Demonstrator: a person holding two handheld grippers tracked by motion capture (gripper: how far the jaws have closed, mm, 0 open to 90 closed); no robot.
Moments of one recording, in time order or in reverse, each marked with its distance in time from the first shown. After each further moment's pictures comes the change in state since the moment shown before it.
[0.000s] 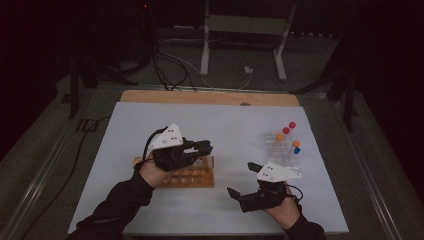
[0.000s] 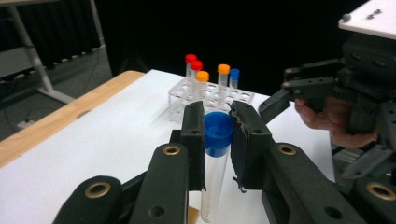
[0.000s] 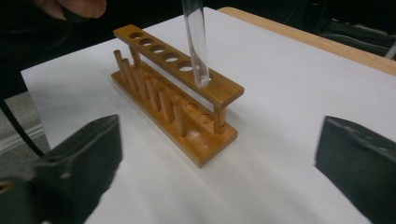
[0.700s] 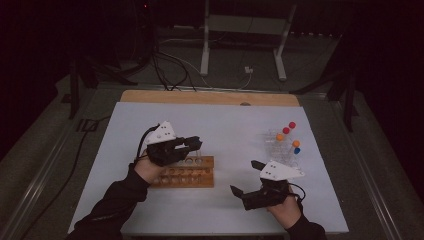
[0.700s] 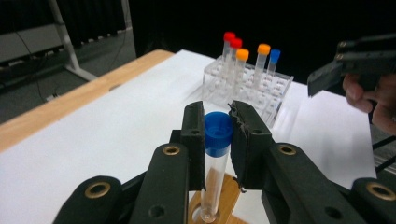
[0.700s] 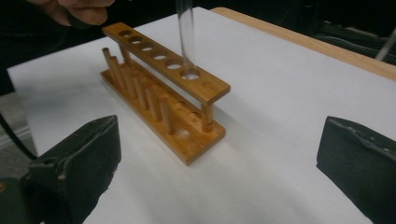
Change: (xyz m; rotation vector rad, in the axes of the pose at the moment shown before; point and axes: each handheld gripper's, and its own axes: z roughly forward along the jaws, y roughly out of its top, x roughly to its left) left arm 0.024 -0.030 0.003 0.055 0.082 -0.062; right arm -0.009 -0.004 0.000 -0.003 -0.026 -0.015
